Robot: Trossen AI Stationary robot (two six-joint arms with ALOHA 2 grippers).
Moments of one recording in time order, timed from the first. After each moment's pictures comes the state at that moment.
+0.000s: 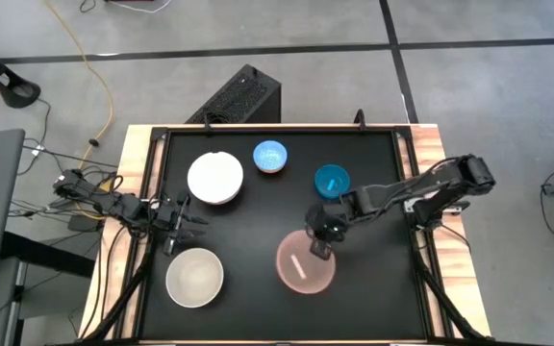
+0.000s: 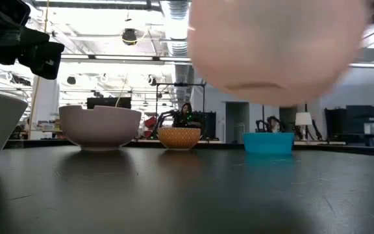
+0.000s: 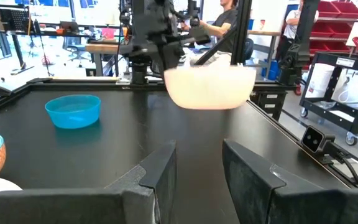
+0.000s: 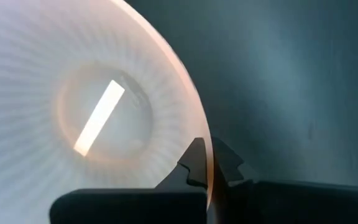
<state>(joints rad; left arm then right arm) -0.42 0.02 0.01 0.06 -0.27 -0.05 0.20 1.50 1.14 -0.64 -0.03 0.62</state>
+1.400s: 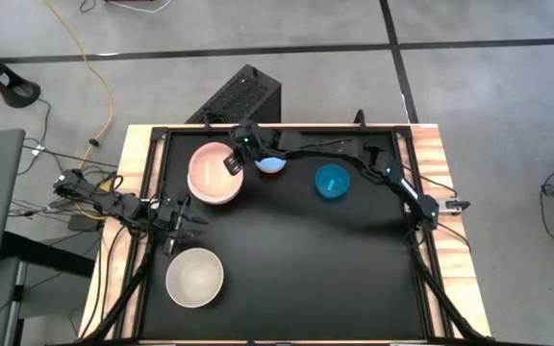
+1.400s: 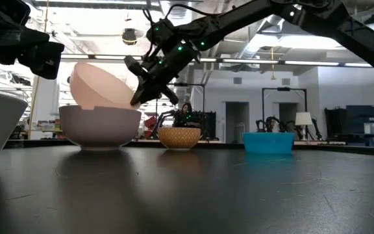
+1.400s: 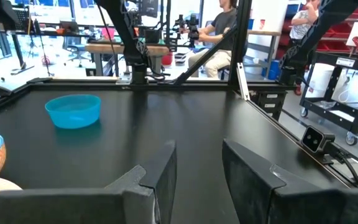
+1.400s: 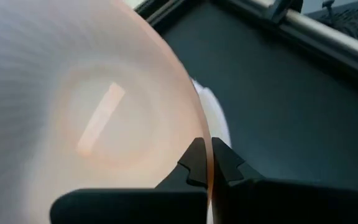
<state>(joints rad) -0.42 0.02 0.01 0.06 -0.27 -0.05 -0.30 2.31 2.08 -0.37 -0.03 0.47</state>
